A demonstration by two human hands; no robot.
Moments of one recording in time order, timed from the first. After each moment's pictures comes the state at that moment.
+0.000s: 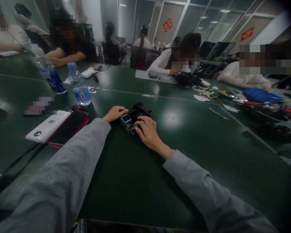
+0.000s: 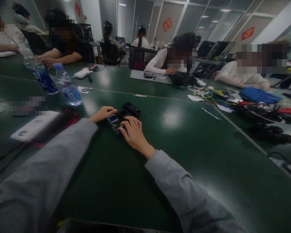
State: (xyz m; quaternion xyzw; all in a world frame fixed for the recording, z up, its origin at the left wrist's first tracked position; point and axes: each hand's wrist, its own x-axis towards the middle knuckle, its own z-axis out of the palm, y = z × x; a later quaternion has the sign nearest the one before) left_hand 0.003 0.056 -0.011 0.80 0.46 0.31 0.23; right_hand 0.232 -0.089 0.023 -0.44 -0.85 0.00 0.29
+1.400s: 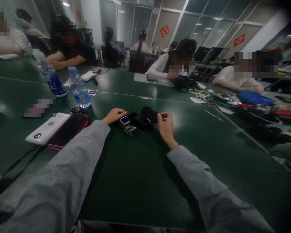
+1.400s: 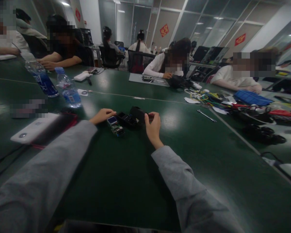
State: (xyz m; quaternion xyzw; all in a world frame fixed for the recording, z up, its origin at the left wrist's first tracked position) left_hand 0.002 0.050 -0.002 0.80 0.46 0.29 0.25; right_hand 0.304 -0.029 0.000 -0.57 -0.62 0.05 0.54
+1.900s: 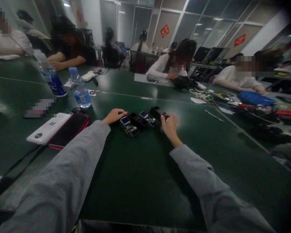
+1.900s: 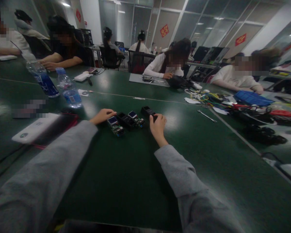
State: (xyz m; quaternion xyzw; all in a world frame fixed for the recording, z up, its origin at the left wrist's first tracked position) left_hand 0.001 0.052 -0.004 0.80 0.46 0.29 0.25; right_hand 0.340 -0.007 -0.016 -0.64 -0.62 -0.05 0.45
